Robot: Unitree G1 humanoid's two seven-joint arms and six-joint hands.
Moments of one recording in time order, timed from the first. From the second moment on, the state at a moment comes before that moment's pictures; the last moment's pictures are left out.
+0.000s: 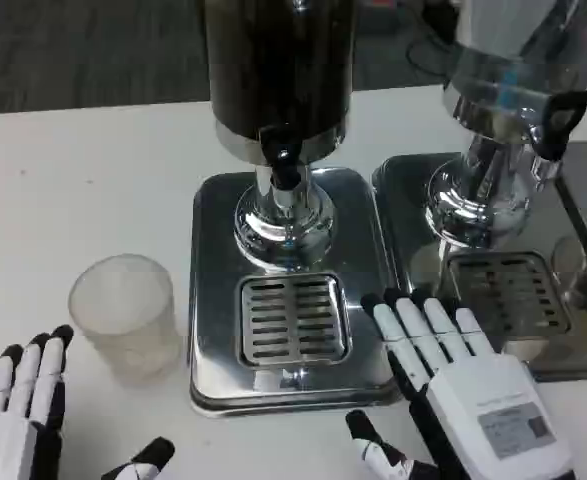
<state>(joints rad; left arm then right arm) 0.63 0.40 -0.05 -0.15 0.87 -0.10 0.48 0.41 -0.38 0.44 -0.24 -1.15 -0.02 -0.38</state>
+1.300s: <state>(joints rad) 0.39 0.40 0.13 0.06 0.55 -0.32 0.44 0.41 -0.31 0.46 -0.22 -1.15 0.04 -0.36</state>
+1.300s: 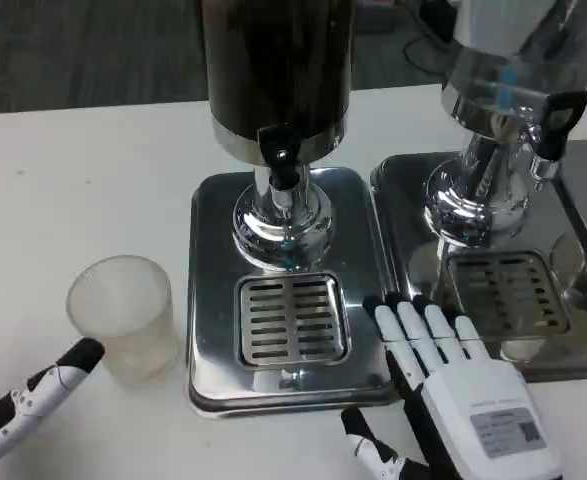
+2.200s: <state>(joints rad) 0.09 0.39 -0.02 0.61 0.53 -0.56 0.52 0.41 -0.31 0.46 -0.20 -1.14 0.05 -0.36</state>
